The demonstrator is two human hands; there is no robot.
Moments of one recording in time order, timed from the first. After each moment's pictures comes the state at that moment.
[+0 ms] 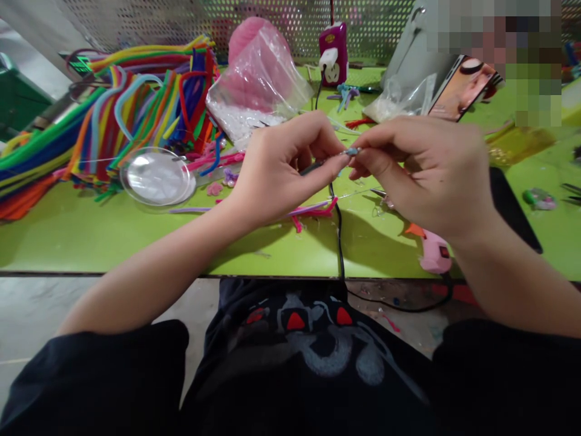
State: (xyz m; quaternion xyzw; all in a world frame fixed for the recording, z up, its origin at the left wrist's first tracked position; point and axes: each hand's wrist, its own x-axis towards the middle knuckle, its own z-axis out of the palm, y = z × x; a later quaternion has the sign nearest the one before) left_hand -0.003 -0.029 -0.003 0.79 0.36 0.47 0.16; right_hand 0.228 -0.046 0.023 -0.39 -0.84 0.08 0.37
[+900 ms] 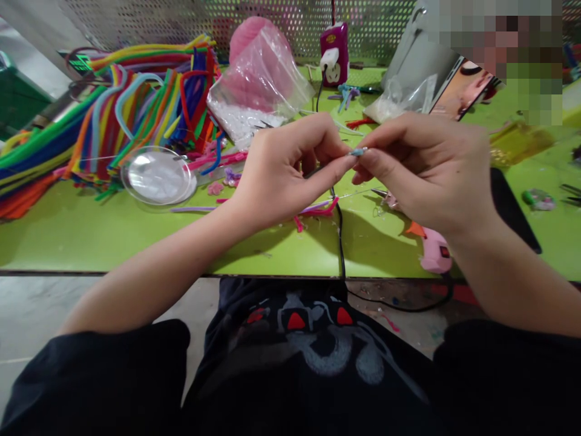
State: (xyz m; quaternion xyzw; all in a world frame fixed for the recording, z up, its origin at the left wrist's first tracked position) left_hand -0.001 -0.035 -0.003 0.80 0.36 0.47 0.12; right_hand 0.225 -0.045 0.015 -0.33 -0.80 0.21 0.45
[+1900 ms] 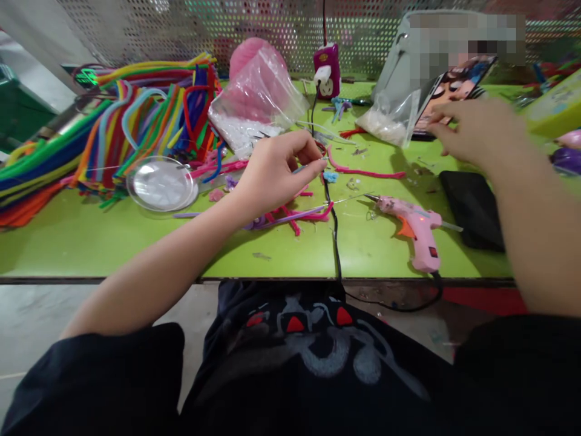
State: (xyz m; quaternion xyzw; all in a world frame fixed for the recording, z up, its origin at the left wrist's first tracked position) left_hand -0.009 0.004 -0.013 0.80 0.36 0.45 0.18; right_hand 0.399 0.101 0.000 -0.57 -0.79 -0.13 0.19
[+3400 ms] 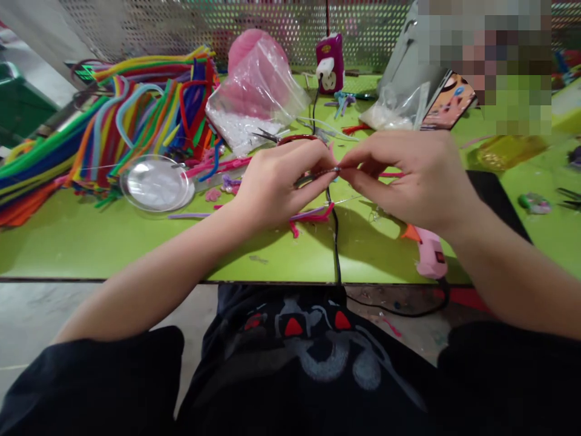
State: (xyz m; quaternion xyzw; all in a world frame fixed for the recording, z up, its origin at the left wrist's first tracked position) left_hand -0.007 -0.017 -0.014 0.84 0.30 0.45 0.01; right_hand 0.229 -0.032 0.024 -0.37 -0.87 0.07 0.33
